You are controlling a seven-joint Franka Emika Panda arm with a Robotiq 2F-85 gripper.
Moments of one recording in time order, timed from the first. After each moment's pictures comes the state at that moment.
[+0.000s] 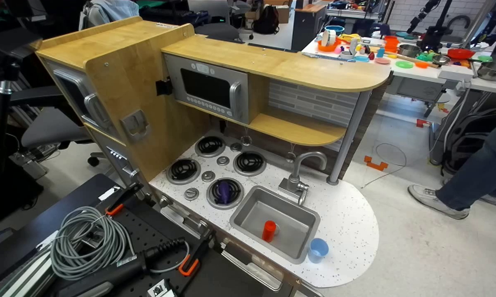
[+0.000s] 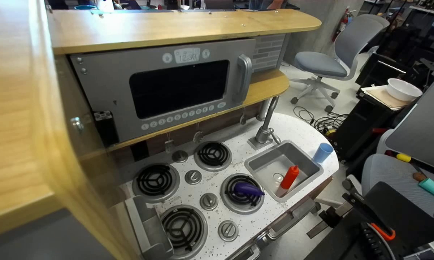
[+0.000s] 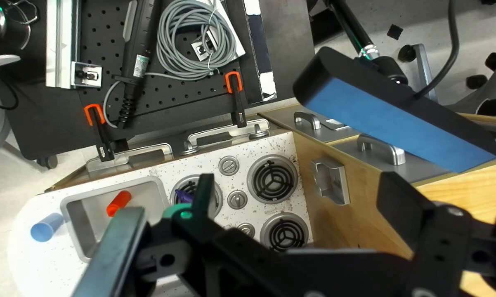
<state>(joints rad) 0.06 -0.59 0.13 -2.26 0.21 1.58 0.32</state>
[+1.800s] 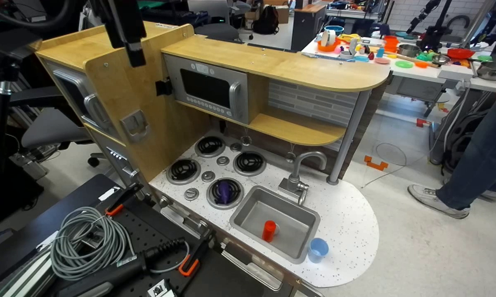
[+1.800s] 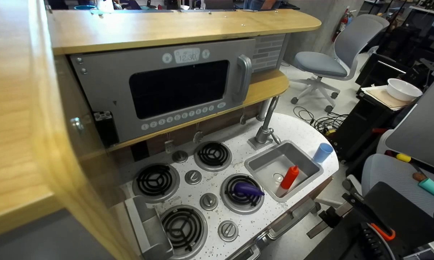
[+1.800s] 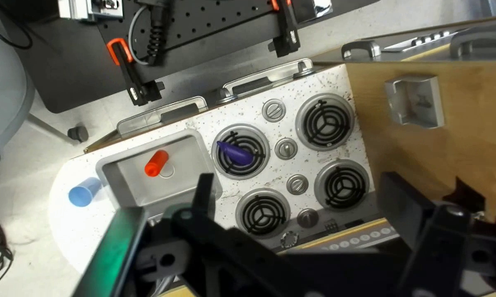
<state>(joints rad) -0.03 -0.39 0.08 -2.31 0.09 1.88 0.29</state>
